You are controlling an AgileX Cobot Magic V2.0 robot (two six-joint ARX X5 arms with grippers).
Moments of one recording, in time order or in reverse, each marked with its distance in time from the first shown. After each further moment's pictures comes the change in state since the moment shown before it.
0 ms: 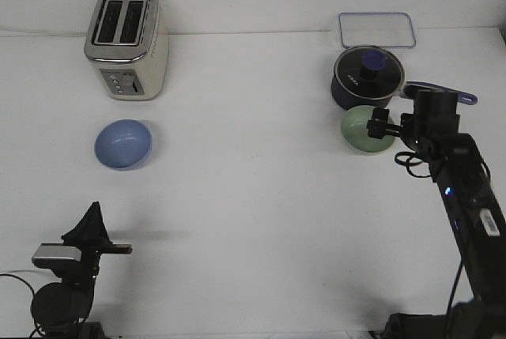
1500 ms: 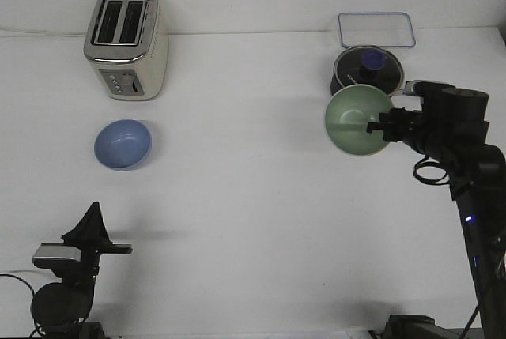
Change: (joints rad) left arm 0.000 0.000 0.000 0.000 0.000 0.000; right arm 0.038 -0.204 0.055 -0.103 -0.366 -0.023
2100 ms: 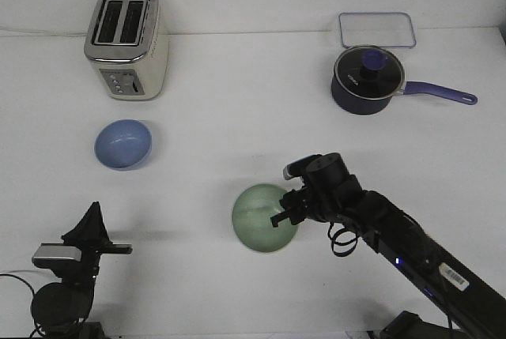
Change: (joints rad) left arm 0.000 0.000 0.000 0.000 0.000 0.000; right arm 0.632 -0.027 -0.406 0.133 0.112 0.121
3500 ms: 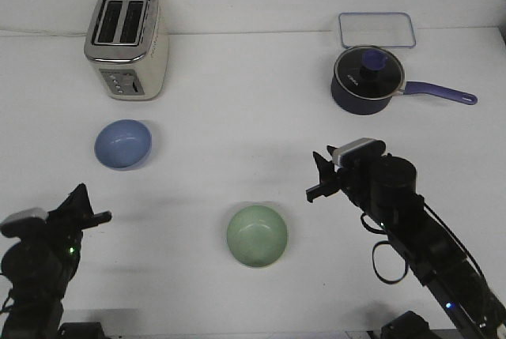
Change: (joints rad) left arm 0.001 0.470 0.532 -0.371 -0.053 -0.330; right arm -0.158 -0.317 -0.090 0.317 0.158 -0.175
